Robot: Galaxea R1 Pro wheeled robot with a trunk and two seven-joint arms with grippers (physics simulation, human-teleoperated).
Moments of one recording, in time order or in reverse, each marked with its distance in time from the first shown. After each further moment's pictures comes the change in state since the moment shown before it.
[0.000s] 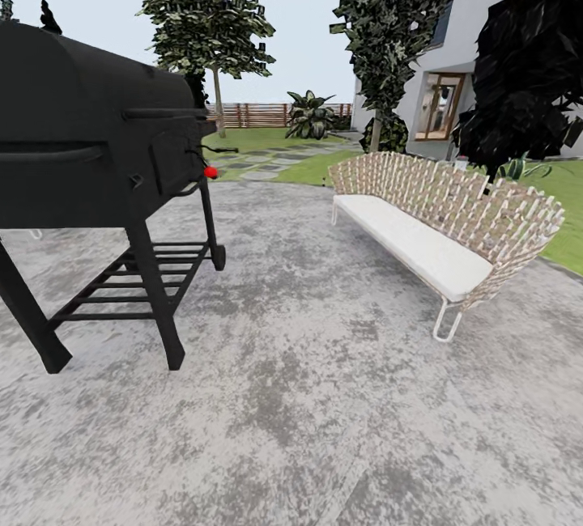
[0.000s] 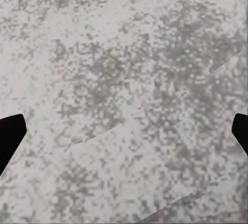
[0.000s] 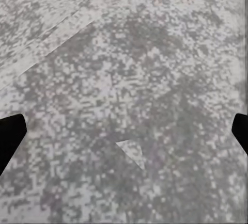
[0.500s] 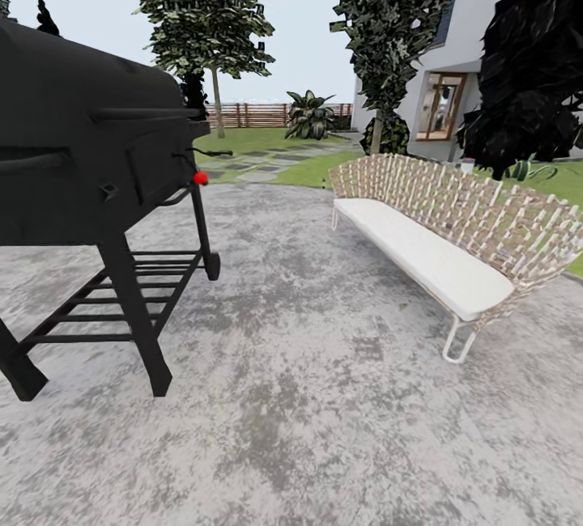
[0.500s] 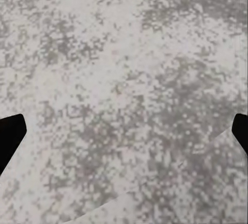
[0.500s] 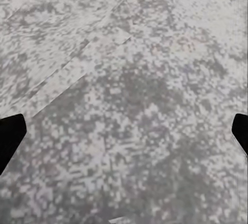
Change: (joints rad) left arm 0.000 0.005 0.000 0.000 0.000 0.000 0.001; right arm 0.000 0.002 0.002 0.000 0.001 0.000 0.000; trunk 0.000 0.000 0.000
